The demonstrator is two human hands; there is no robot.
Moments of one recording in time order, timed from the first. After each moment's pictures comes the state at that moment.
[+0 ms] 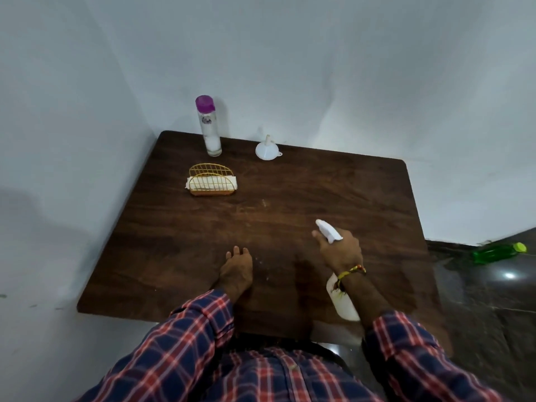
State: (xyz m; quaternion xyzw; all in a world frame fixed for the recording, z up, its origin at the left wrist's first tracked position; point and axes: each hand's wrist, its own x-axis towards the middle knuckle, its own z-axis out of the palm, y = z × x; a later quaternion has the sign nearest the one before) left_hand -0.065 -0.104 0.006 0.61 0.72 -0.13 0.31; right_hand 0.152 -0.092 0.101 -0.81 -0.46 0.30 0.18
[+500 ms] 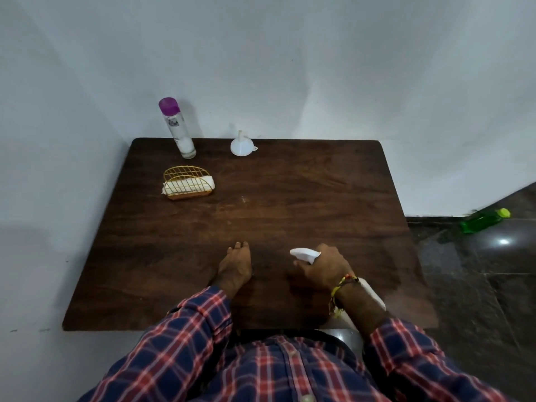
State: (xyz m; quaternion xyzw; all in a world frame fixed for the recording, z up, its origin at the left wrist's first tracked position) left_hand -0.029 -0.098 0.015 0.64 0.68 -0.13 0.32; right_hand 0.182 -0.139 0.090 -0.71 -0.63 0.31 -0.02
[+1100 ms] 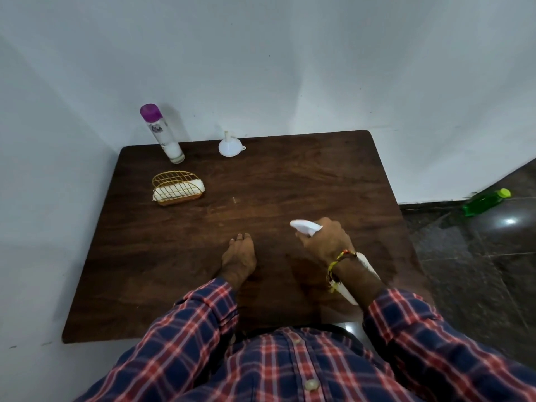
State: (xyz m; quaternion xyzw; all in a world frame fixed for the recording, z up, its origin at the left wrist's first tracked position) left_hand 0.006 -0.081 0.029 0.64 0.70 -0.14 0.29; right_hand 0.203 -0.111 0.104 -0.78 -0.54 0.31 0.10
